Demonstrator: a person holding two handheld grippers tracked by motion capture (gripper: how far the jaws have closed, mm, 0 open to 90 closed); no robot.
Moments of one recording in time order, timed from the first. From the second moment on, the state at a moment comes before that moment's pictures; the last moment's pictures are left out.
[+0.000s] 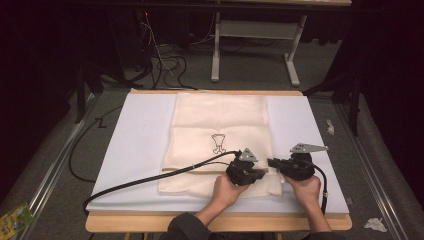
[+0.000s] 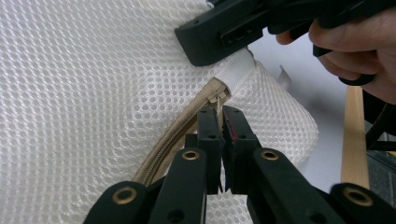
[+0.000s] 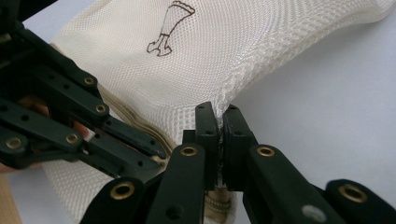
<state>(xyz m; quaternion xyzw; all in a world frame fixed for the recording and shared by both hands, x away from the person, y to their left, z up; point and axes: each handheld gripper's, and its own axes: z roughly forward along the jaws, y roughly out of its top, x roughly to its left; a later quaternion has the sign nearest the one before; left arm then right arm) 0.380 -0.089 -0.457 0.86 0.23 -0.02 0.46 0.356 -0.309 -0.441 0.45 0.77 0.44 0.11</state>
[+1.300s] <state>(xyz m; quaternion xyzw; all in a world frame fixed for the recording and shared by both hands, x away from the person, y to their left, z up) 0.381 -0.079 -0.449 0.87 0.23 0.00 0.44 0.356 -0.310 -0.439 0.48 0.77 0.39 0.14</state>
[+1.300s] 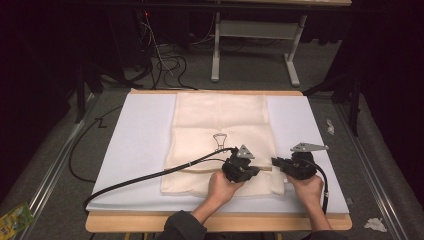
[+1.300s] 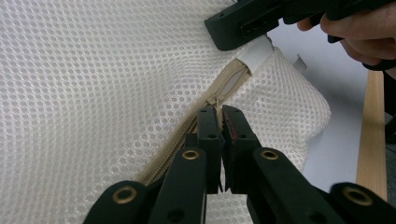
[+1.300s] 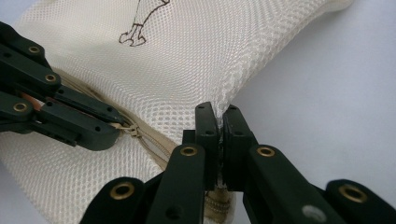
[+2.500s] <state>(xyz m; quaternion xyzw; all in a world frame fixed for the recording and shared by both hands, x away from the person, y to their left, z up) 0.380 -0.050 -0.433 0.86 0.25 0.02 0.45 0.363 -0.305 -0.439 0.47 0.77 0.40 0.16</state>
